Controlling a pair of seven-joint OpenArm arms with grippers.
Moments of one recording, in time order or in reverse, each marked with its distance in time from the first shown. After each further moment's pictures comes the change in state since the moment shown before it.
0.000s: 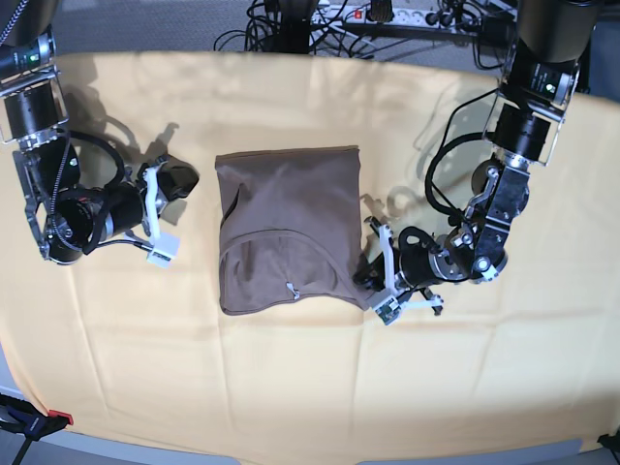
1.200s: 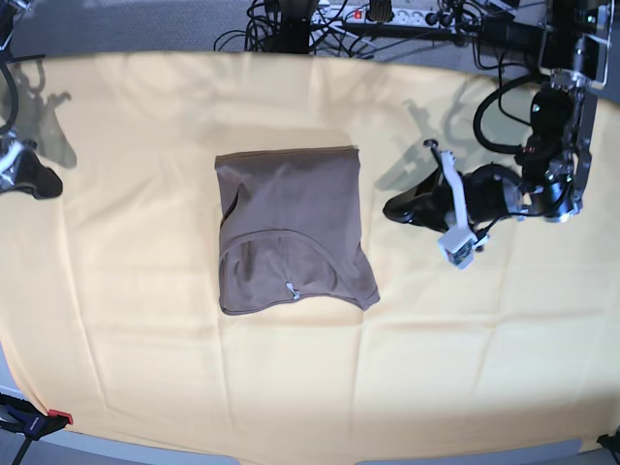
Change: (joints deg) left arm 22.5 -12.0 -19.8 30.0 -37.2 -5.4 23.9; right arm -29.4 -0.3 61.9 13.8 6.4 0.0 -0.5
